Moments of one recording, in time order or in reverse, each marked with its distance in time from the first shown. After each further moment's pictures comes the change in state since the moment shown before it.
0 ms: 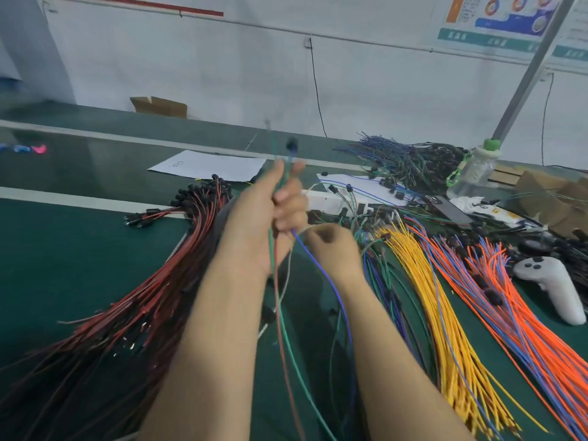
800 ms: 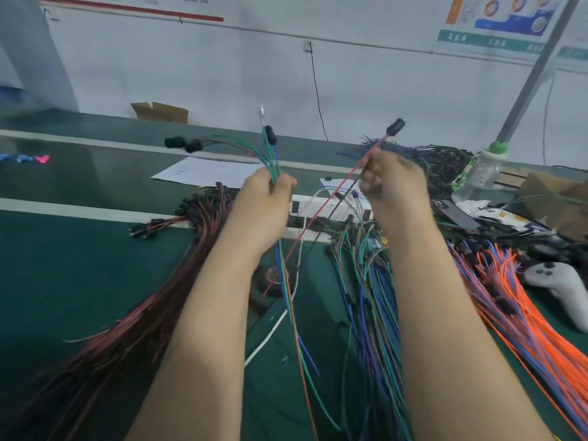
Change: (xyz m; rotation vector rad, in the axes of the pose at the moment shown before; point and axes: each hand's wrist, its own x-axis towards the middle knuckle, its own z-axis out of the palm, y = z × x) left_hand 0.012 0.022 -0.014 1.157 0.326 0.335; right_hand 0.048 -0.067 -0.068 0.990 0.141 0.096
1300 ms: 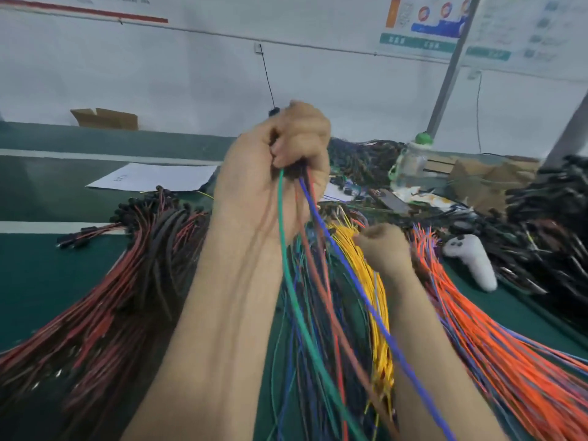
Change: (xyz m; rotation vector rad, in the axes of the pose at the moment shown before) left_hand -0.046 0.092 0.060 -1.731 -0.803 -0.593; right_hand -0.024 0.010 -0.148 -1.204 0.166 0.056
